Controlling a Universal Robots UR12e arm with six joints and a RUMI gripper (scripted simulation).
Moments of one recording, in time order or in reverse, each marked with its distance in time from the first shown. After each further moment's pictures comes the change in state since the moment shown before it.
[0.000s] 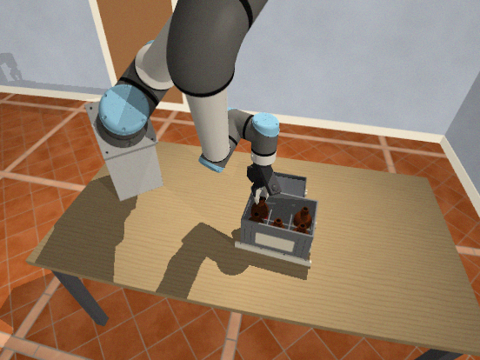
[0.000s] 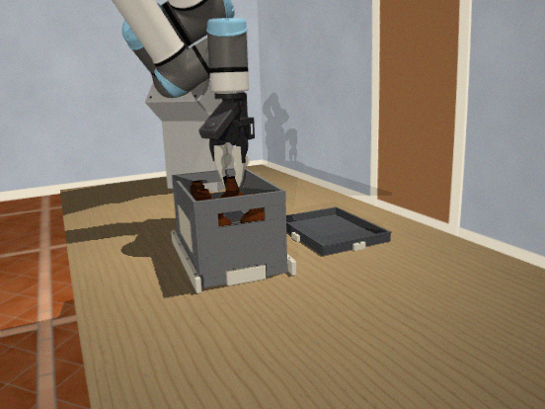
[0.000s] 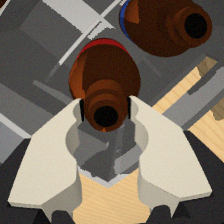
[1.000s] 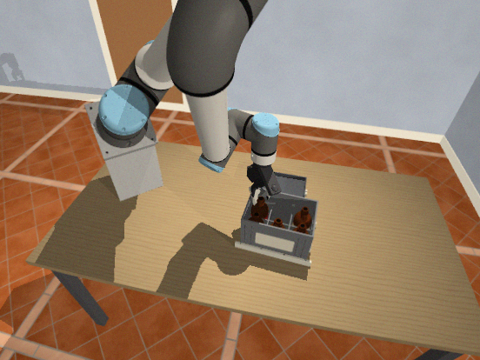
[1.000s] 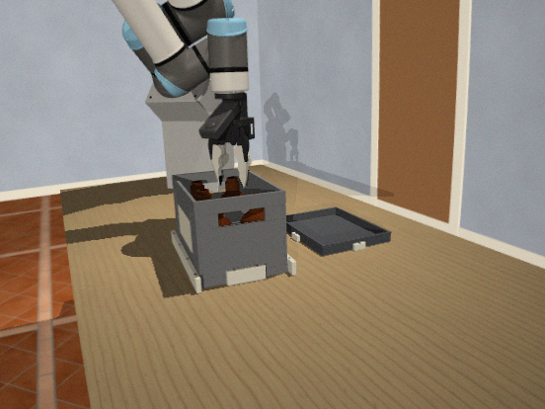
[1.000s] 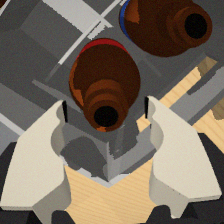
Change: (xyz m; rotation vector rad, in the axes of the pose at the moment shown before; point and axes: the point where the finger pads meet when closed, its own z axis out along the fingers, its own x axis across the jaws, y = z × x) arm 0.000 0.000 0.000 0.000 0.000 0.000
